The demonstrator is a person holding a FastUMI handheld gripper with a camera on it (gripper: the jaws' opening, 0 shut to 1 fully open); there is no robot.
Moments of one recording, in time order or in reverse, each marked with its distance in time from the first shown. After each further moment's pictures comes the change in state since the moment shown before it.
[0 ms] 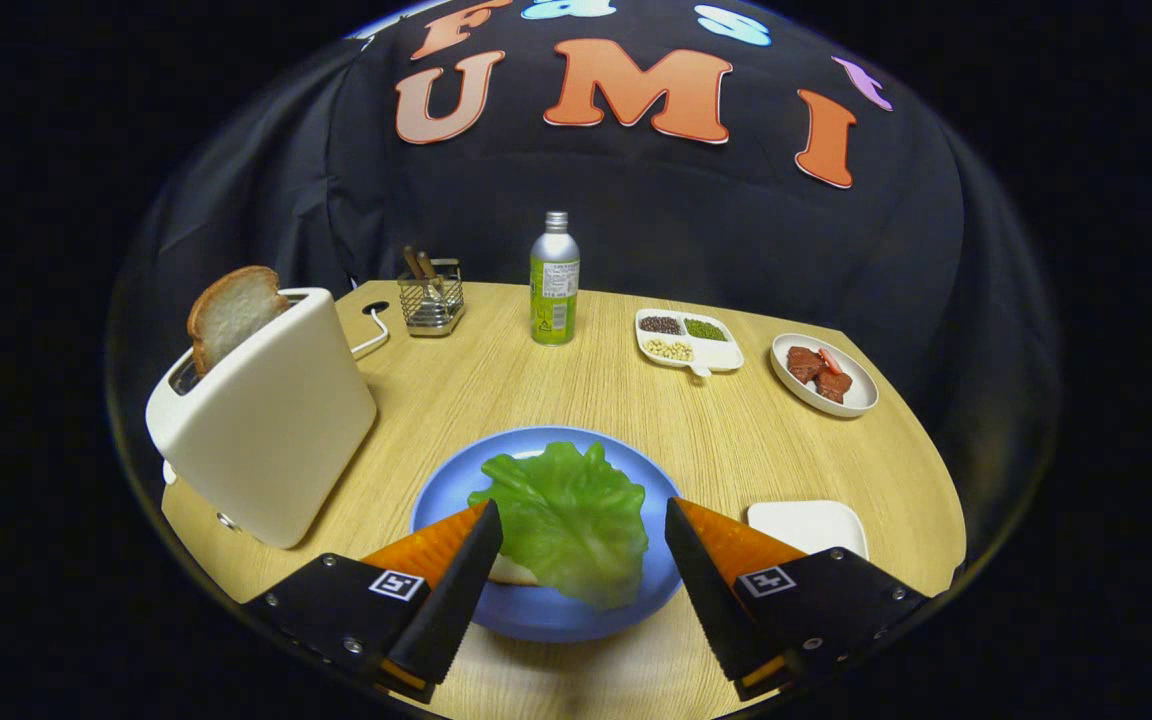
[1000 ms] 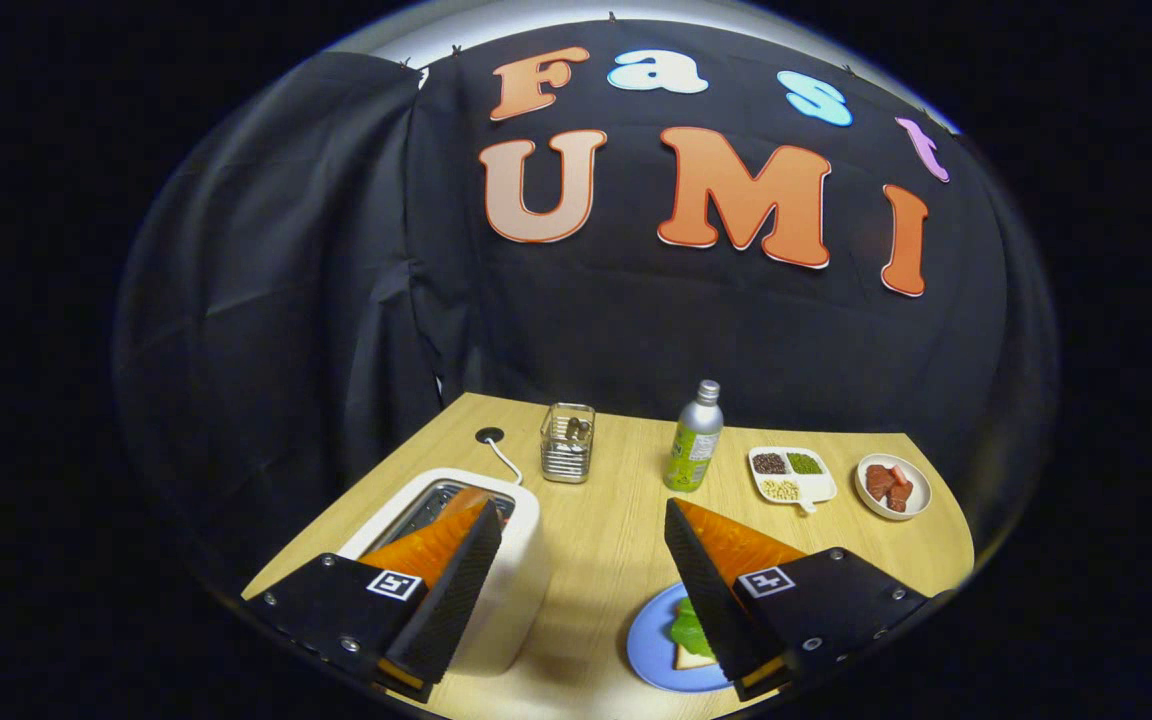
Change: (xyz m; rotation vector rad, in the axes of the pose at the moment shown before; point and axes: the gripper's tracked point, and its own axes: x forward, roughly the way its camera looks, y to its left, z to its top) arm -0.036 0.165 0.160 0.011 -0.259 0.145
